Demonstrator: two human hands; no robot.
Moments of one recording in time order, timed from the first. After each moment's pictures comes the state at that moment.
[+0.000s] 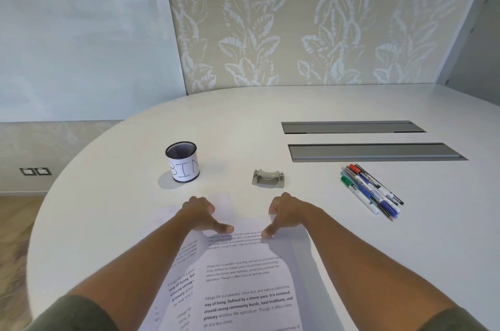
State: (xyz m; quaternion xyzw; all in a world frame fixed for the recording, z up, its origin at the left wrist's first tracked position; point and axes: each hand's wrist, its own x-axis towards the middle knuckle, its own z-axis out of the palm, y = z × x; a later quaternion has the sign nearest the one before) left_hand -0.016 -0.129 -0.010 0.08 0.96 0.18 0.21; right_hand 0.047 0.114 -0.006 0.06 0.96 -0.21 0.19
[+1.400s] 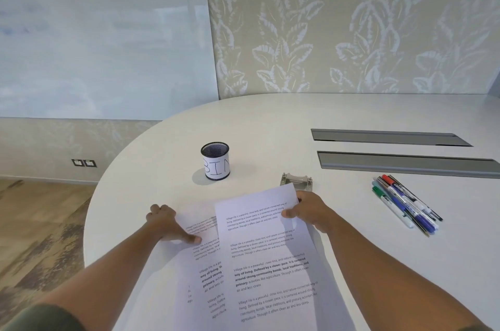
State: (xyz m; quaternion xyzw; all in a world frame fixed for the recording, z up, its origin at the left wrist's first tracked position) left_hand 0.007 -0.256 -0.011 -0.11 0.97 0.16 0.15; right_hand 0.046 0.092 -0.007 0.13 0.81 -0.56 0.08
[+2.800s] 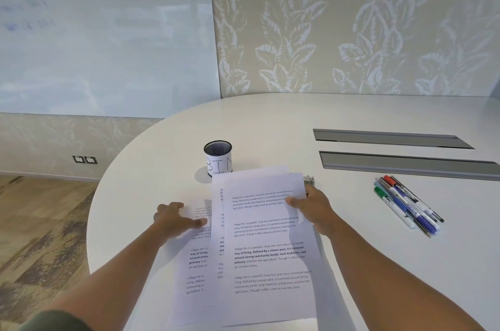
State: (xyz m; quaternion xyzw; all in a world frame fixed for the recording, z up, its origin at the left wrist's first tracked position) left_hand 0.004 -0.255 -0.029 -0.12 0.92 0.34 0.12; right_hand 0.047 0.089 -0.016 0.14 0.72 -0.68 -0.02
